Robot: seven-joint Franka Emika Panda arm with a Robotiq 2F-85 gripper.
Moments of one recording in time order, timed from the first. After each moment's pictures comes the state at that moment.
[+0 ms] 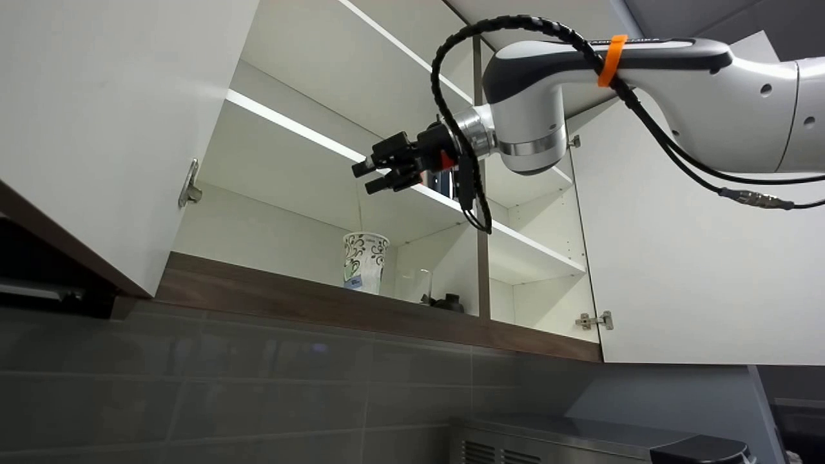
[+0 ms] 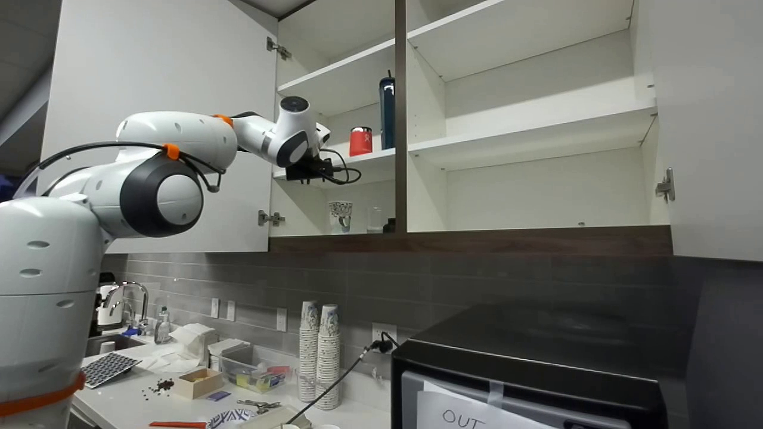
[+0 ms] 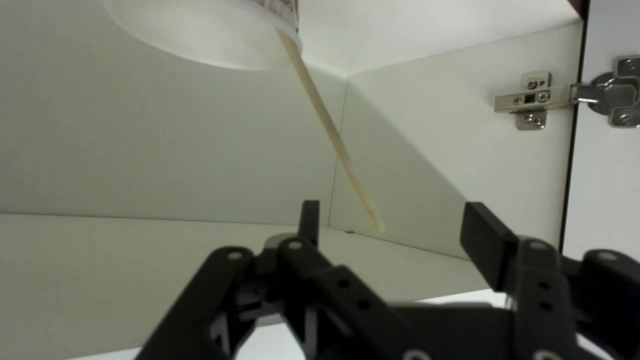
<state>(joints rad) -0.18 0.04 0.49 -1.22 0.46 2.38 -0.66</state>
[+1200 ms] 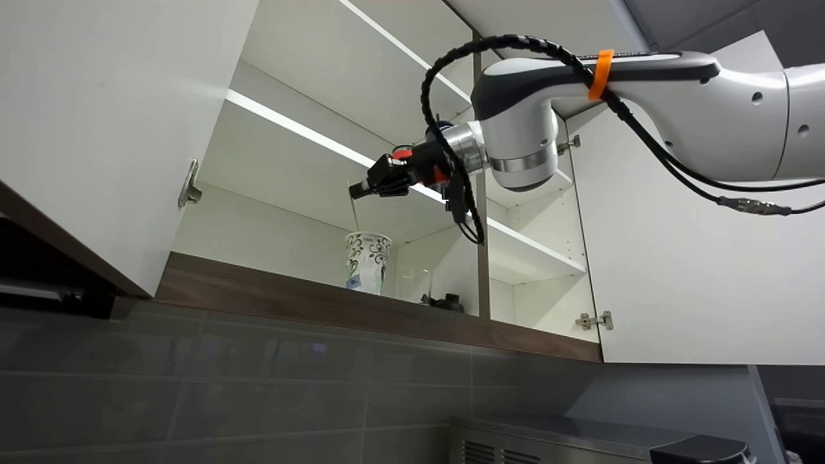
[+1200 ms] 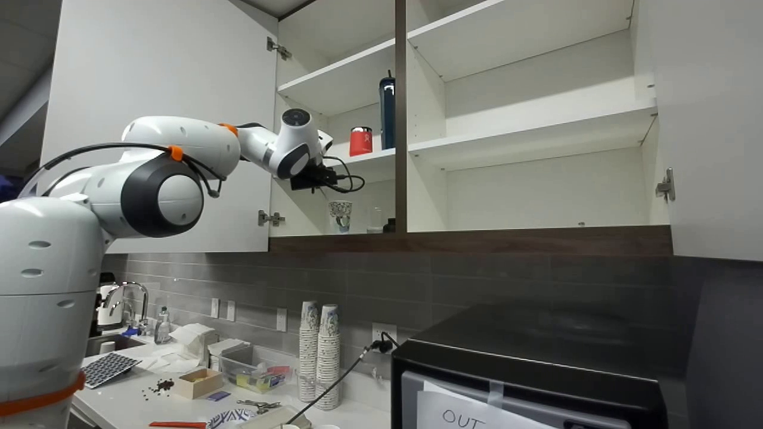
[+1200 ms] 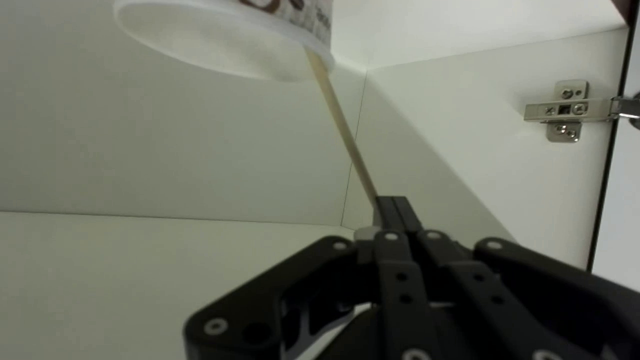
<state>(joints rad) -0.18 0.04 0.49 -1.30 0.50 2.51 -0.73</state>
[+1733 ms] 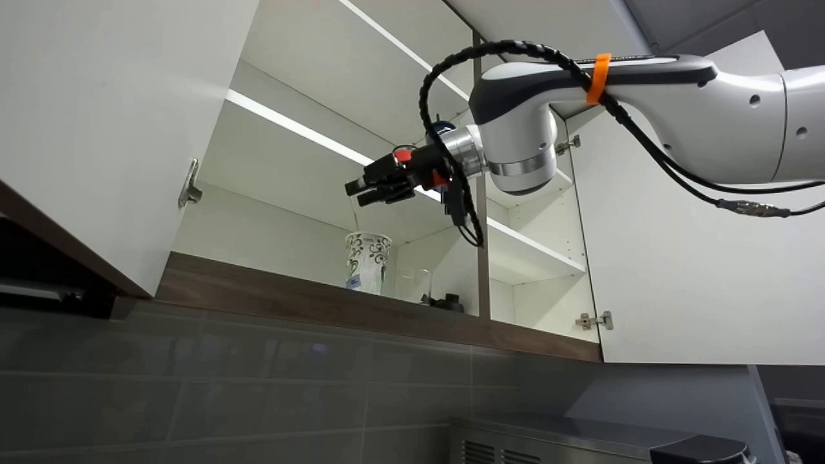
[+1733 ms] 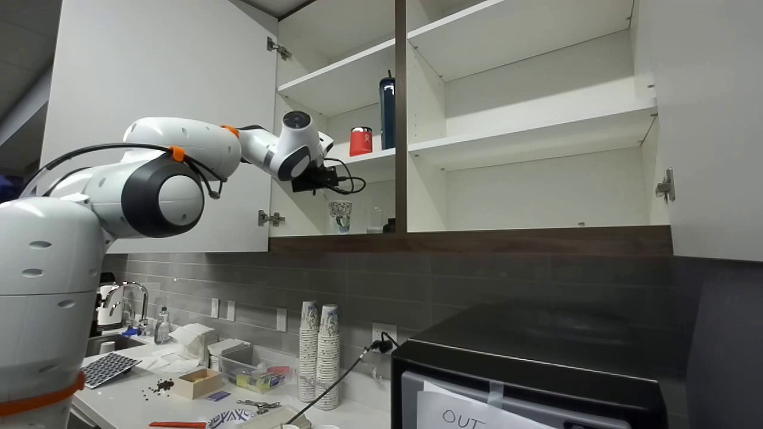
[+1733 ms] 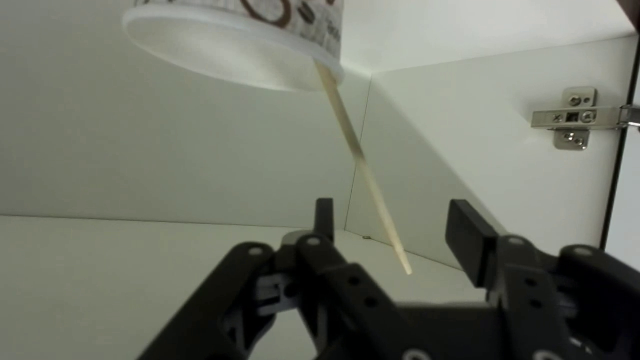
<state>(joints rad) -0.18 0.04 0.49 -1.31 0.50 2.53 -0.75</state>
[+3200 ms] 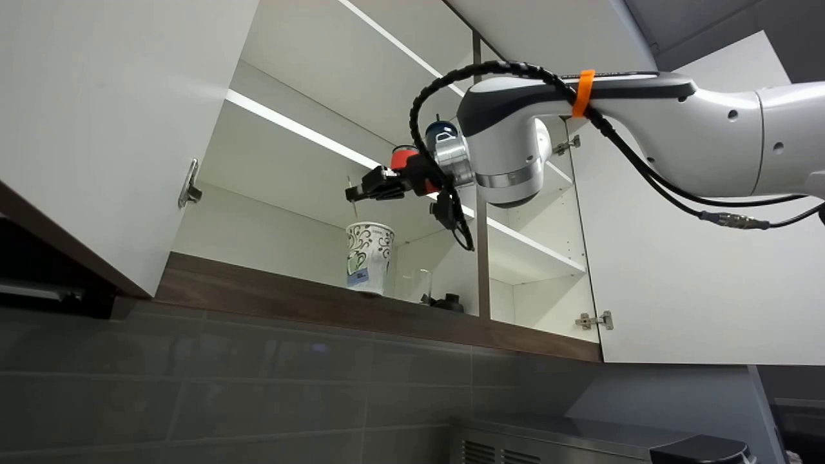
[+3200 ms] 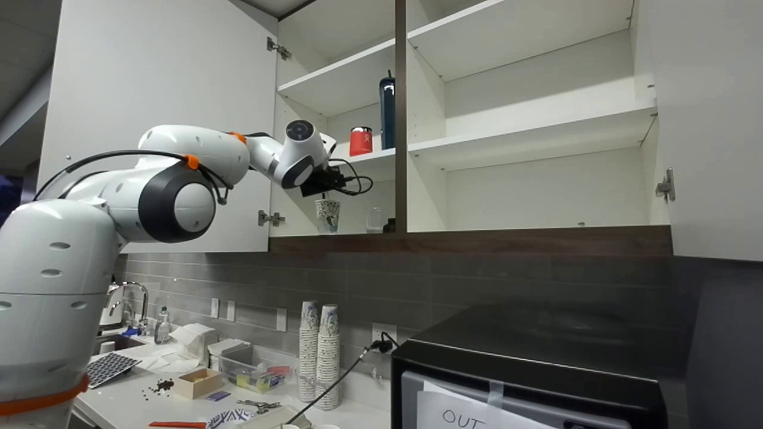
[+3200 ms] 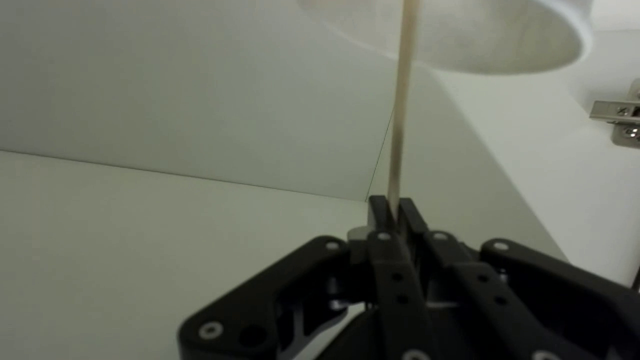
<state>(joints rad) -0.17 0.10 0.52 -1.29 0.53 2.68 -0.89</state>
